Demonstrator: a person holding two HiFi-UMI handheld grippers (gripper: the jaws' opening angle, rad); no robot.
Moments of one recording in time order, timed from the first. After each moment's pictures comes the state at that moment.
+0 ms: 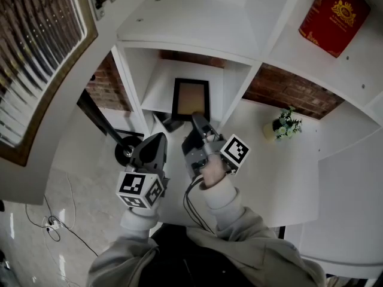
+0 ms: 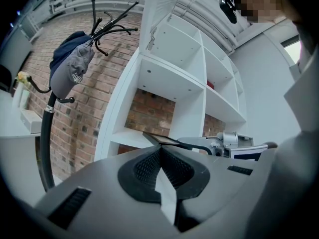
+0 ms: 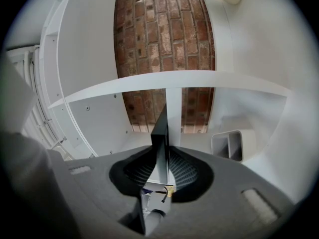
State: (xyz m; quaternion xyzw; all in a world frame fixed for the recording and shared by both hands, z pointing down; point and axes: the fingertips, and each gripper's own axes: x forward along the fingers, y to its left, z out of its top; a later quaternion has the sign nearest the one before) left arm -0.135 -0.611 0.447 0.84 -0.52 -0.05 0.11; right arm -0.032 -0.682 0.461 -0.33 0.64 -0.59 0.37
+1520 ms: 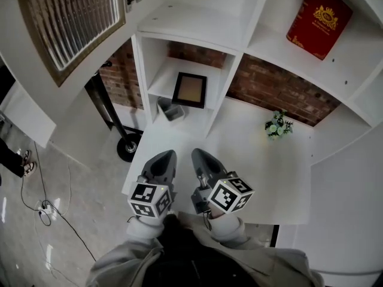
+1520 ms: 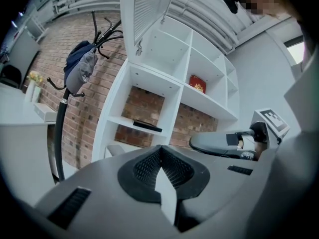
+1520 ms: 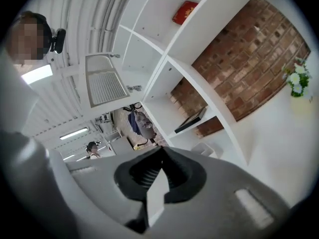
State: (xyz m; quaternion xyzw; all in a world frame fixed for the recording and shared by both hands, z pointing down) left arm -0.082 -0.486 0.461 0.83 -0.53 -0.03 0.15; right arm -0.013 -0.496 0.427 -0.37 0.88 -0.27 0.10
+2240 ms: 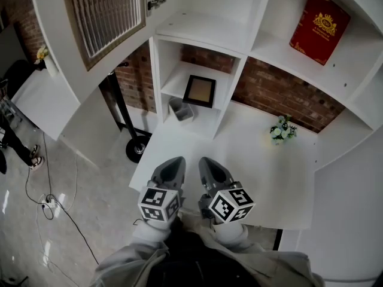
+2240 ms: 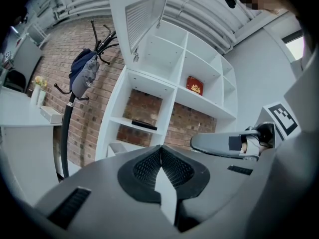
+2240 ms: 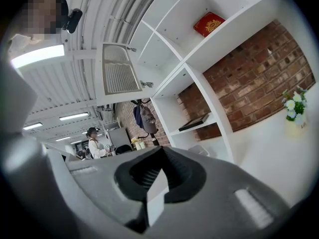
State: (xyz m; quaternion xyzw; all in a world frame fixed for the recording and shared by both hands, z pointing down) left arm -0.068 -0.437 0.458 0.83 -0.54 -0.03 0.15; right arm -0.006 -0.443 0.422 -0.39 0.90 -0.20 0.06
